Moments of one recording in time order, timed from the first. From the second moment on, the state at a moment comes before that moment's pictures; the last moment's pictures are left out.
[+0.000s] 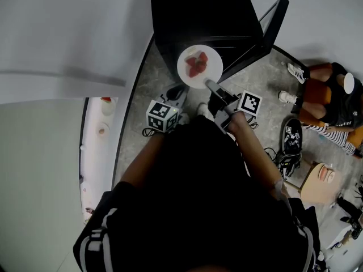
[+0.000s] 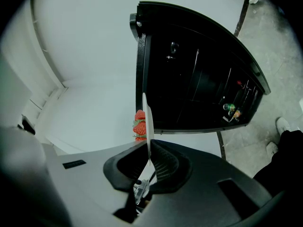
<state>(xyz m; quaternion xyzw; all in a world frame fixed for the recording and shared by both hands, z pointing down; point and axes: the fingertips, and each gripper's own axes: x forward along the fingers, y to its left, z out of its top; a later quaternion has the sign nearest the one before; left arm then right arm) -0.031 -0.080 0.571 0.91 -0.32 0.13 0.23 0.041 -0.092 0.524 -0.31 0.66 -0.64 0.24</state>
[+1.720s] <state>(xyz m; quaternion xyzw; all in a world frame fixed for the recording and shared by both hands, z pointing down) -0.008 -0.112 0.628 0.89 -0.32 0.18 0.28 0.070 -0.139 0.612 -0.35 0.63 -0.66 0.20</state>
